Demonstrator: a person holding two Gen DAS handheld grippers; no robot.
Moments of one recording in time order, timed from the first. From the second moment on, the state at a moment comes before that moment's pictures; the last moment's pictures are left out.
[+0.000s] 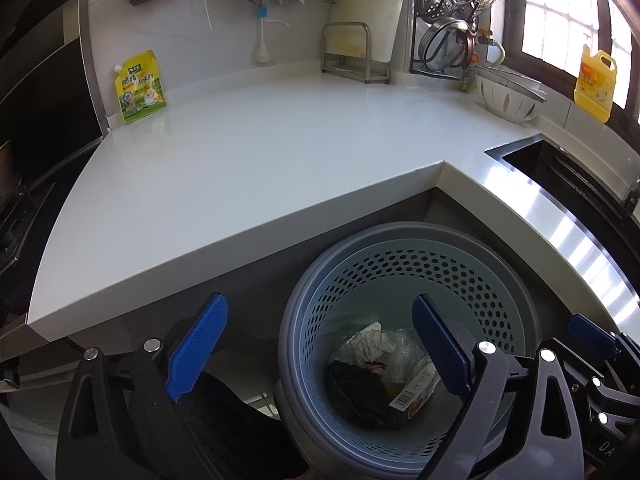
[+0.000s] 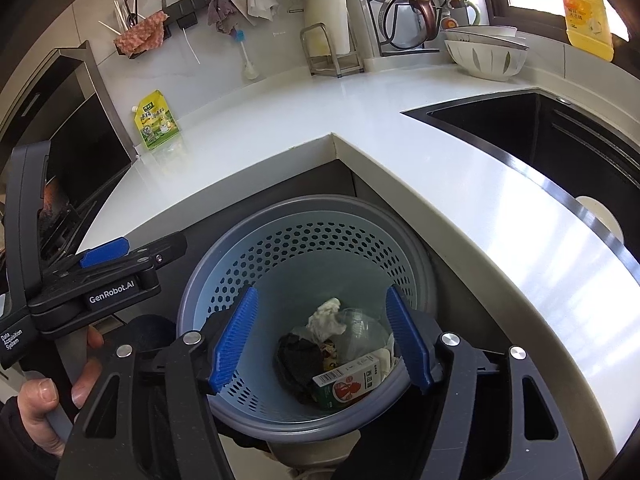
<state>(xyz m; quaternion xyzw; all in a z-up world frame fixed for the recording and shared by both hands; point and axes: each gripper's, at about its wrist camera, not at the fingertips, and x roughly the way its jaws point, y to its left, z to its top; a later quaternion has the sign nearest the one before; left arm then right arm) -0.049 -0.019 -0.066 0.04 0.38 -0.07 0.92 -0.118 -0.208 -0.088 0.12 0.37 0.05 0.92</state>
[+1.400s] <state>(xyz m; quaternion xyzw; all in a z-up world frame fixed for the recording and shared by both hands) -0.063 0.012 -0.049 0.02 0.37 -0.03 0.93 -0.131 -0.188 -0.066 0.10 0.34 0.04 0.93</state>
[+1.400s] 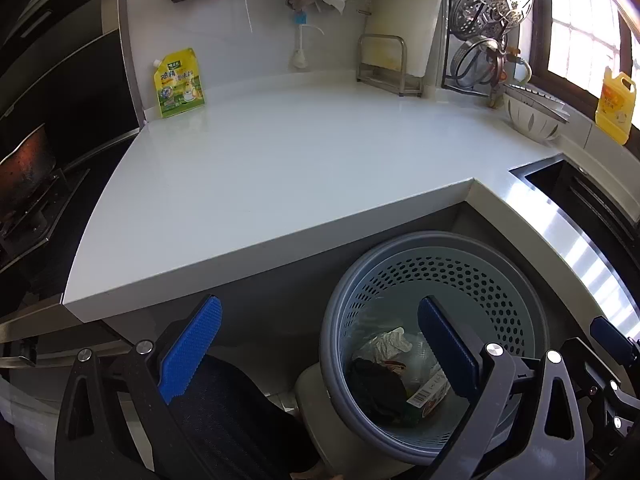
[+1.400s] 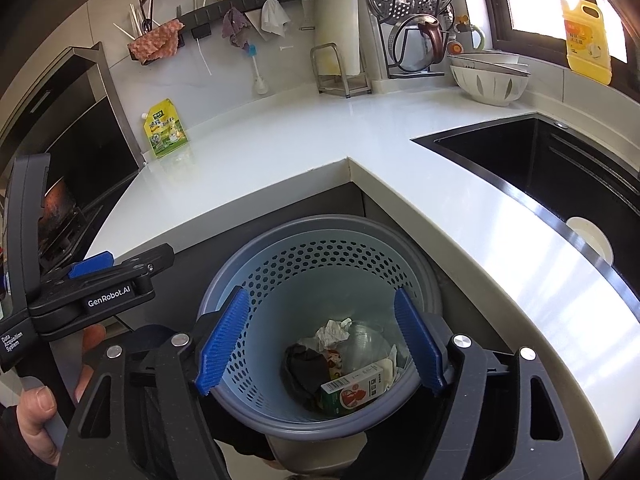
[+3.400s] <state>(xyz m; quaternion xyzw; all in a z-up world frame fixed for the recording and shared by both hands) -0.064 0.009 -0.055 0.04 0.37 -0.03 0.93 -0.123 -0.179 -0.068 0.10 0.35 0.04 0.93</state>
